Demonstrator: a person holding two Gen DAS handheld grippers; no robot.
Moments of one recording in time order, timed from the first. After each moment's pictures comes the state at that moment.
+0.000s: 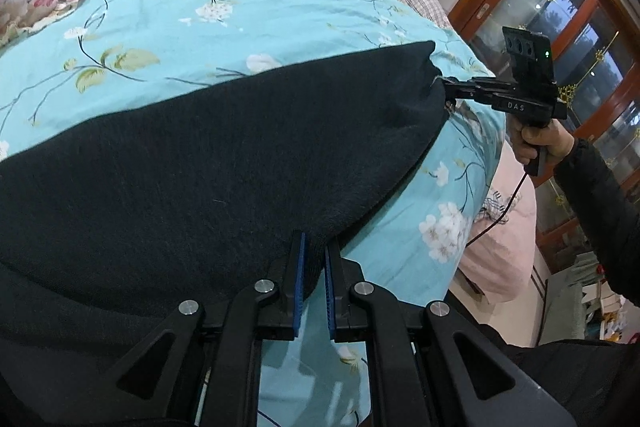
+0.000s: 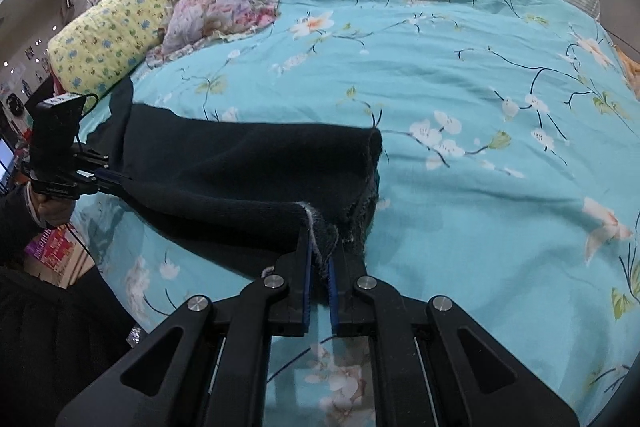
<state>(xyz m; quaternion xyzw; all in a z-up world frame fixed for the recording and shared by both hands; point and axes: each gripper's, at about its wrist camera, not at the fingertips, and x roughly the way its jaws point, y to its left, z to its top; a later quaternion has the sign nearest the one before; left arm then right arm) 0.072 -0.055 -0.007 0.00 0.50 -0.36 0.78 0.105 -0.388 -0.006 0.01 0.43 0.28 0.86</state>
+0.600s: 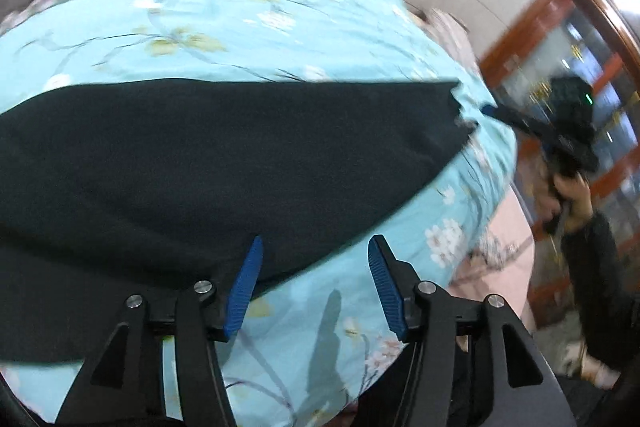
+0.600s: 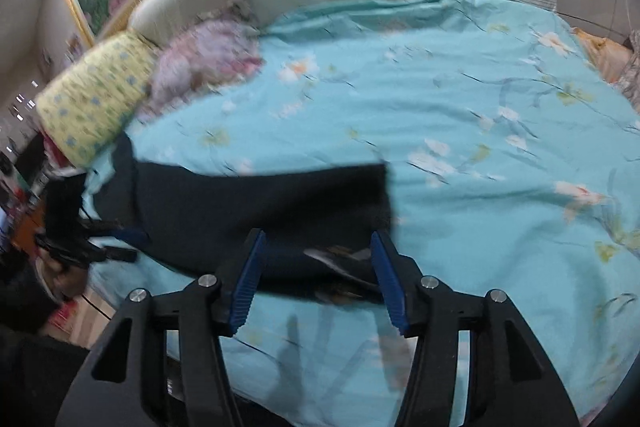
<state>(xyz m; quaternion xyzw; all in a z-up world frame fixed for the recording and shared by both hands) 0.052 -0.006 0.000 -0.10 0.50 -0.28 0.82 0.076 -0.375 0.038 0.10 0.39 0.23 0.89</state>
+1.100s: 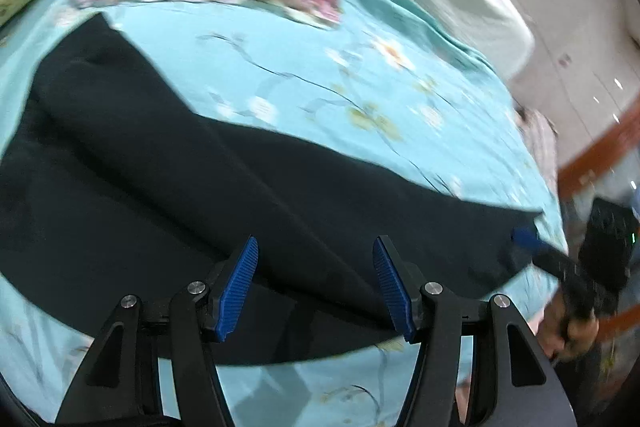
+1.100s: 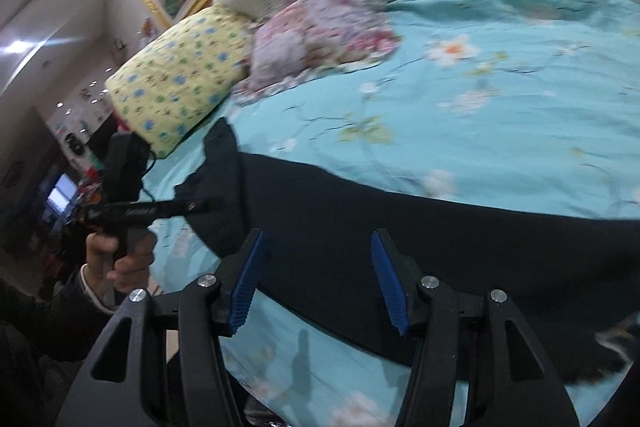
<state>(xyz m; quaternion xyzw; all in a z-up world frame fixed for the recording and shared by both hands) 0.087 0.122 0.031 -0.20 0.48 -0.08 0.85 0.101 -0.211 0.034 0.12 0.40 0.39 0.82</state>
